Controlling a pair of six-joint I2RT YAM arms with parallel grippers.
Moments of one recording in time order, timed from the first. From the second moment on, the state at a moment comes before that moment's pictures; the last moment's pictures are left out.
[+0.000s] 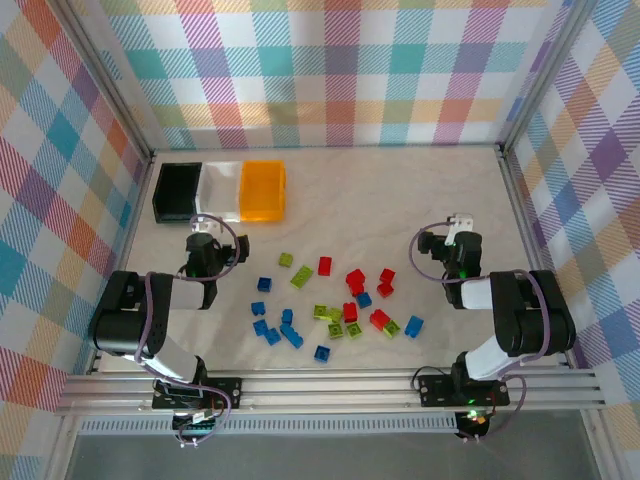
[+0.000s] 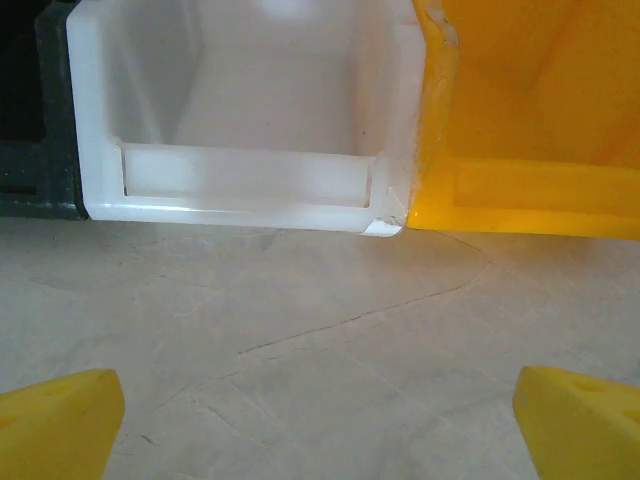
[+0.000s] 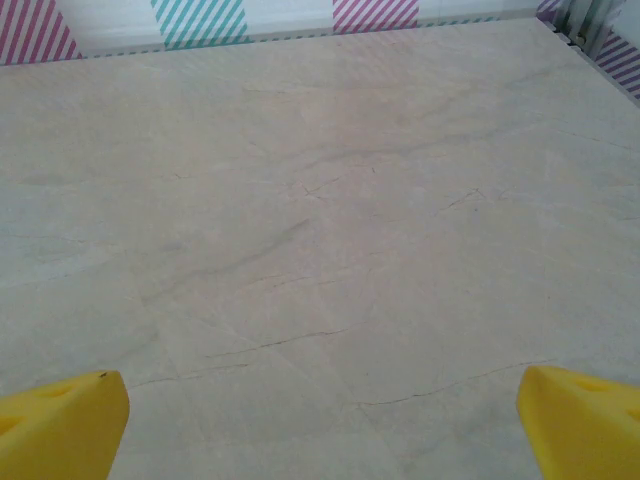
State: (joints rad) left arm -0.07 1.56 0.41 0.70 -0.07 -0.10; right arm 0.04 1.54 0.37 0.79 0.07 0.08
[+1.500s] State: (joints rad) left arm -0.10 1.36 0.84 0.10 -0.29 -0.43; right arm 0.08 1.47 0.94 -0.04 0.30 0.35
